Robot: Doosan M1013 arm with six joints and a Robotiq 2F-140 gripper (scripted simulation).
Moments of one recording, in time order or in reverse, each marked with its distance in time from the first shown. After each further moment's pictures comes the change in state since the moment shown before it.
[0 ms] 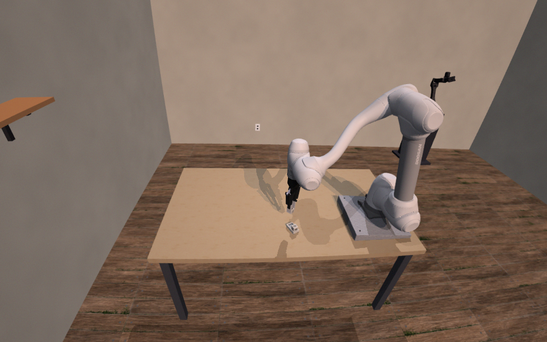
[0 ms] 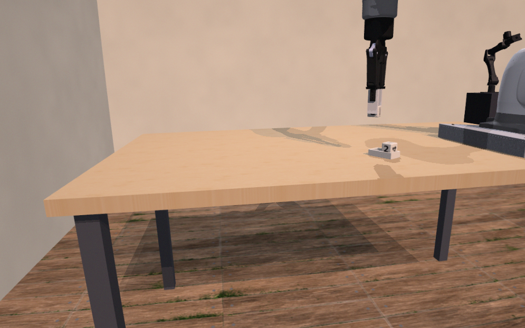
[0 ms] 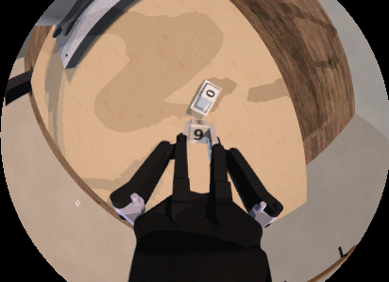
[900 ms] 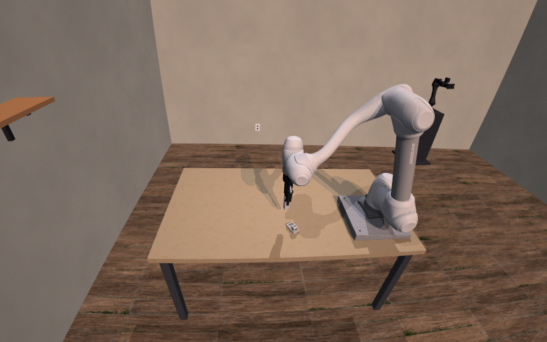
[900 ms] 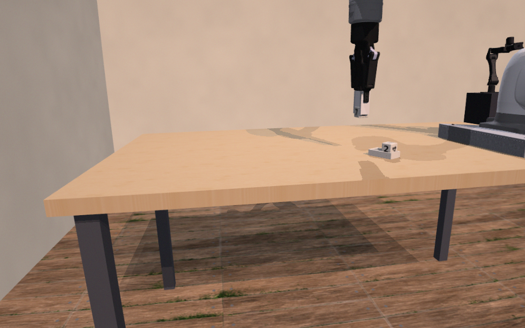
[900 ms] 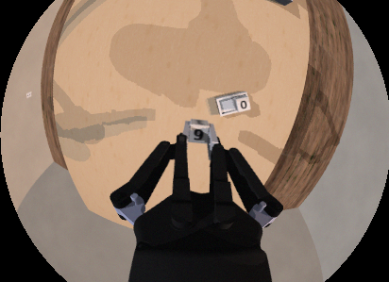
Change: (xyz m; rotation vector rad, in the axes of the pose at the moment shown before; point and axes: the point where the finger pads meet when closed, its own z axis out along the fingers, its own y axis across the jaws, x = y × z) arm -0.043 -0.016 0.005 0.000 0.000 -0.800
